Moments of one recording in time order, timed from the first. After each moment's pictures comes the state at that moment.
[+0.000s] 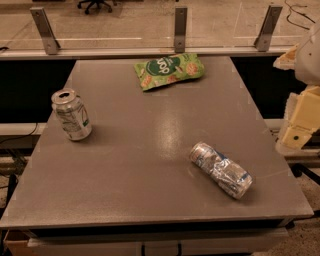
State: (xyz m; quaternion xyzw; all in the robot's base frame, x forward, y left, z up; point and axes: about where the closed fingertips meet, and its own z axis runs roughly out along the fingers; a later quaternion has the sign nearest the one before) arm 0.438 -0.217 0.977 -0.60 0.78 -0.03 0.16
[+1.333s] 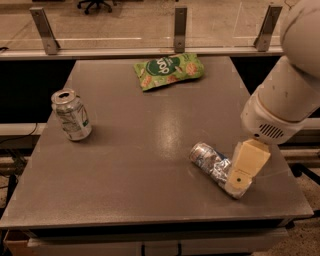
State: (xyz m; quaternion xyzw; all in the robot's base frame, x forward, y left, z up) arm 0.422 -0.170 0.872 -0.55 0.83 0.01 0.11
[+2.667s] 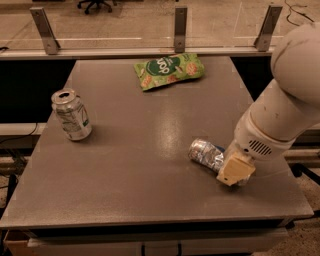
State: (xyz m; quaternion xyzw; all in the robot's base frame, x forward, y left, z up) arm 0.408 -0.159 0.843 -0.51 0.85 0.04 0.11
